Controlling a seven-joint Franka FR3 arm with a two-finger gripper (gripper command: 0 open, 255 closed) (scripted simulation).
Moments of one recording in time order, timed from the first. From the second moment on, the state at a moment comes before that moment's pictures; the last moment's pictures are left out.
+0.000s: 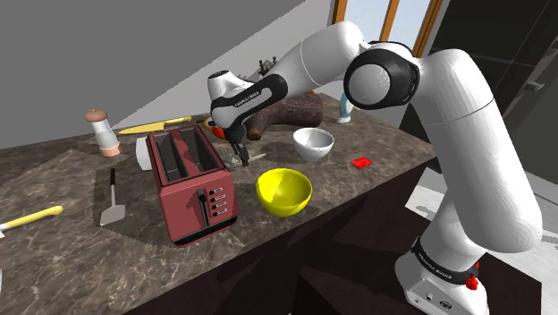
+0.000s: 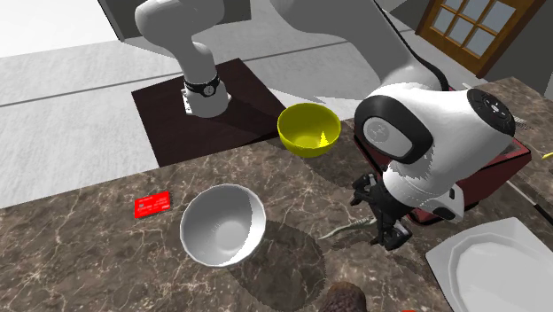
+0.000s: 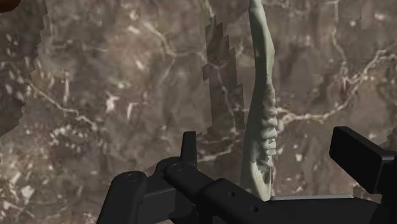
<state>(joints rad) 0.23 0.71 -0.01 -1.45 -0.14 2.06 -1.01</state>
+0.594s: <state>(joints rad) 0.23 0.71 -0.01 -1.45 -0.14 2.06 -1.01</state>
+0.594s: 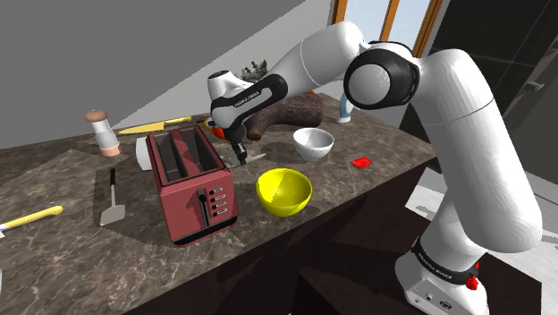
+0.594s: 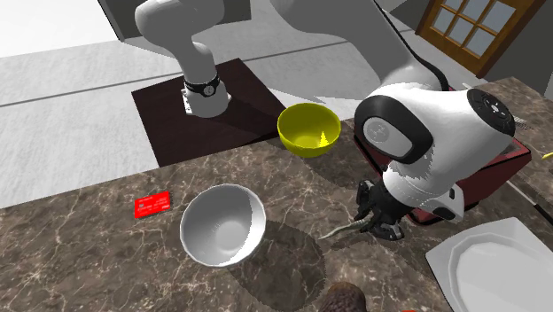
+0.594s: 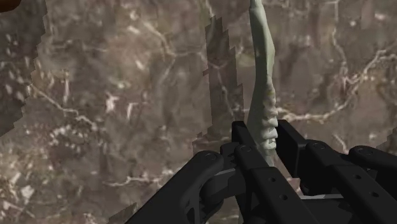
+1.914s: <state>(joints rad) 0.23 0.62 -0.01 -1.37 -0.14 1.89 -1.03</state>
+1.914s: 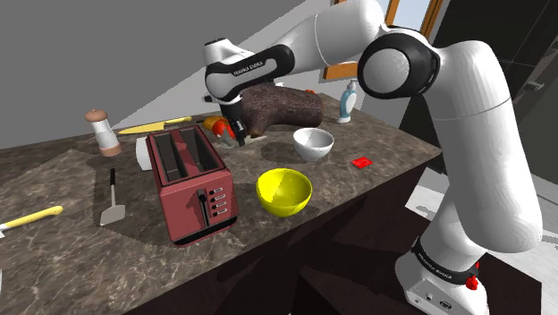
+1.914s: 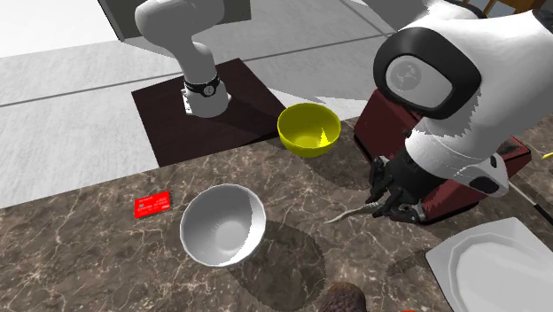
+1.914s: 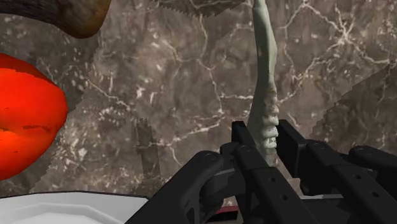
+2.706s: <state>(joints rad) 0.23 0.58 -0.01 -1.27 -0.13 1.75 -1.04</state>
